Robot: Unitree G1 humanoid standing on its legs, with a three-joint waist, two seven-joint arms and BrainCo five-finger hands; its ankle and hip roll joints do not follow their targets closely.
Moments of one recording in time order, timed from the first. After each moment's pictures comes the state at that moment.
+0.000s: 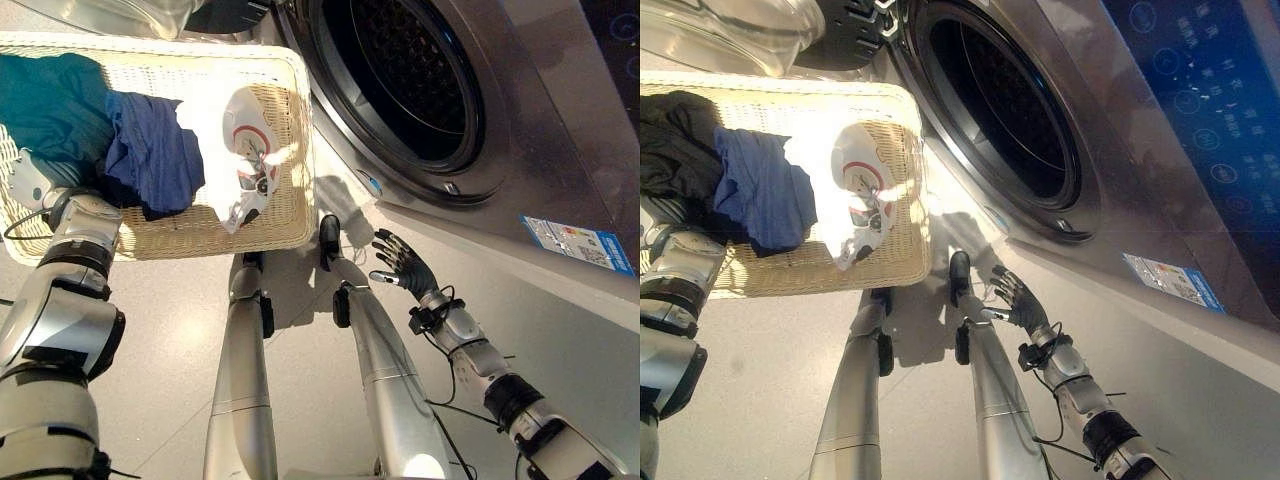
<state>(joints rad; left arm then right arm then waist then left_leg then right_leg) -1.03 0.85 -0.45 1.13 -0.23 0.18 0.74 -0.39 -0.42 0.49 0.45 0.60 -0.42 0.13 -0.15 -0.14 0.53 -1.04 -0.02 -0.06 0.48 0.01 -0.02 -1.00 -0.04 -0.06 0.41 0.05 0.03</state>
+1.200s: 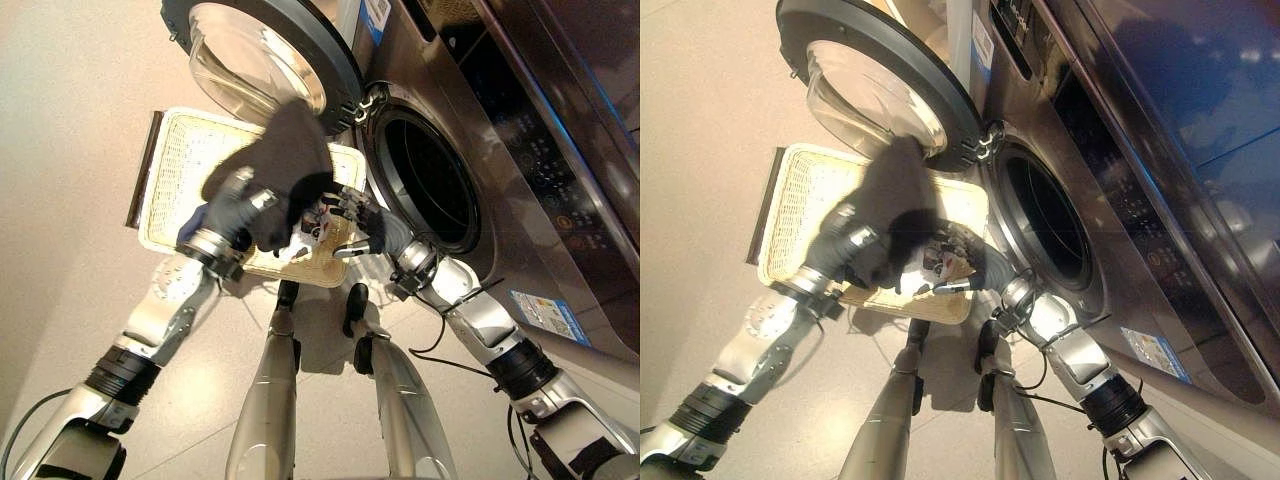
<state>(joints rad) -0.43 0.70 -0.38 0.02 -0.76 -0.17 -0.29 -0.52 -0.48 0.45 0.01 0.42 -0.06 0.25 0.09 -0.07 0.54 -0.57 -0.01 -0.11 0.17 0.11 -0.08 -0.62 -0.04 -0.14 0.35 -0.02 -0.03</state>
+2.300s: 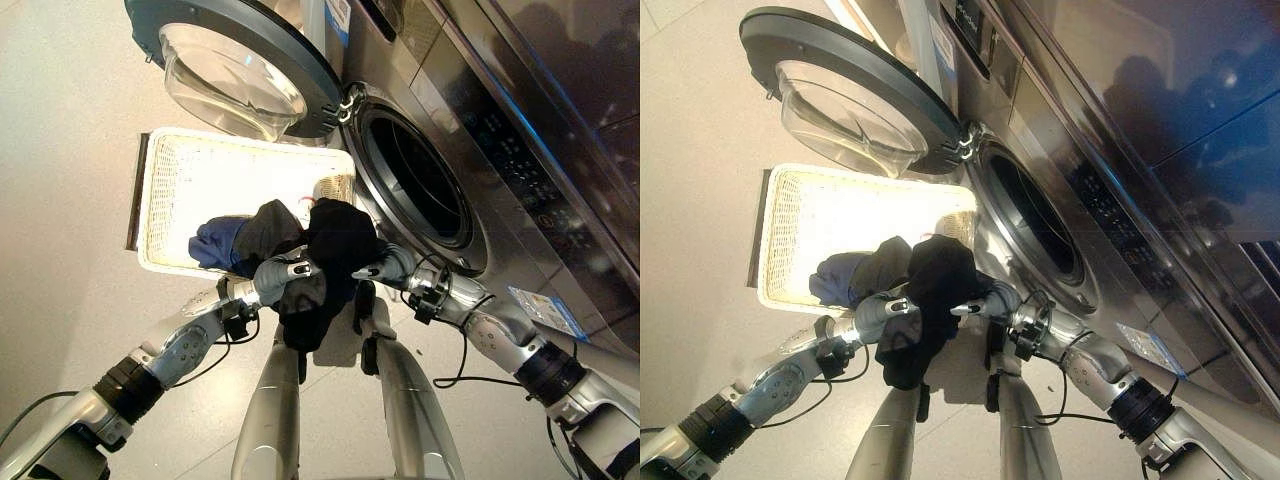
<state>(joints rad) -0.39 0.76 -0.57 0.02 -1.30 0.02 -0.76 -0.45 -0.61 0.56 0.02 1.10 0.14 0.46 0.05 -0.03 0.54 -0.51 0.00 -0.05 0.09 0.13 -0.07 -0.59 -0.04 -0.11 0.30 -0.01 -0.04</state>
